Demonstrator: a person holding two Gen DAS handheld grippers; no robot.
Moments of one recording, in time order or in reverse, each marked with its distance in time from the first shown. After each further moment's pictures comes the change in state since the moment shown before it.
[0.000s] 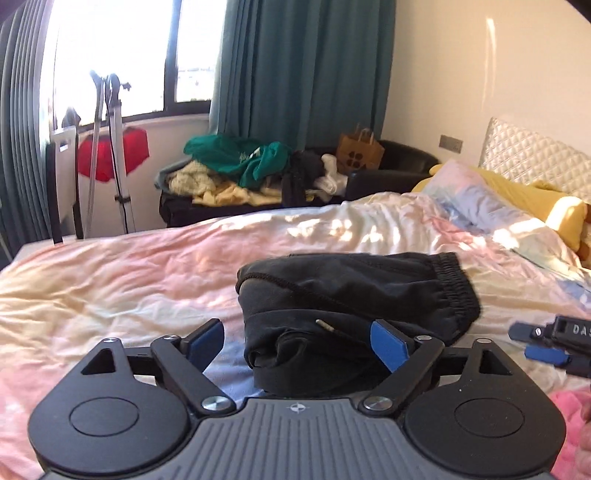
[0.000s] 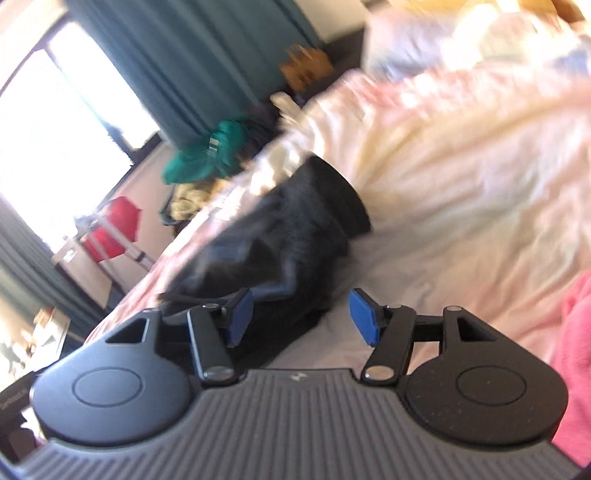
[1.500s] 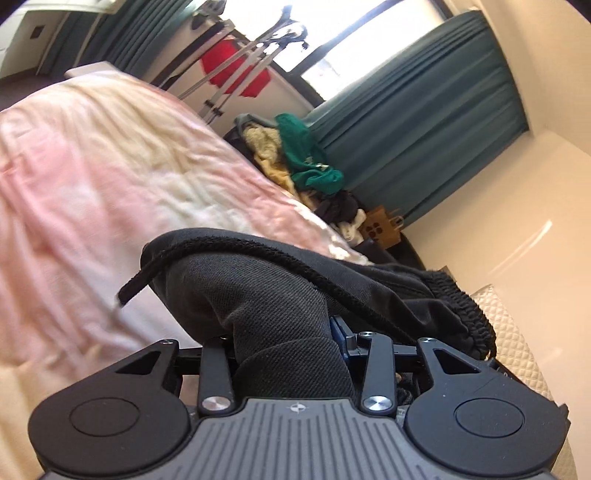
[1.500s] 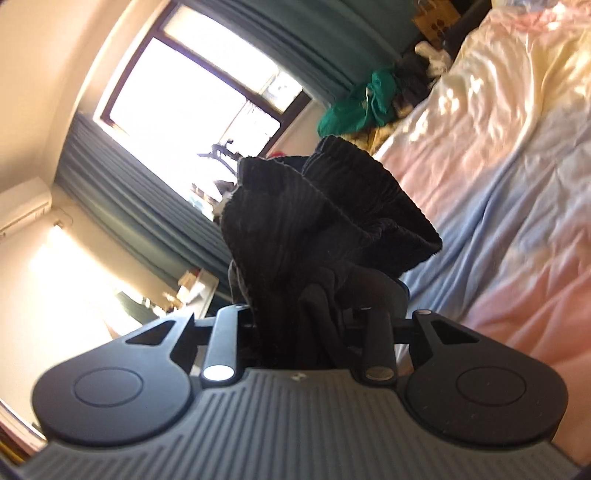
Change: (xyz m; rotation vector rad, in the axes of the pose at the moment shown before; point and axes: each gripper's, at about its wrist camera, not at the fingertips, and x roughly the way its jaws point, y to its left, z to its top) left arm -0.095 0.190 -0.104 -0.741 -0.039 -0.184; right arm -0.030 0.125 -0.084 0.113 0.103 0.485
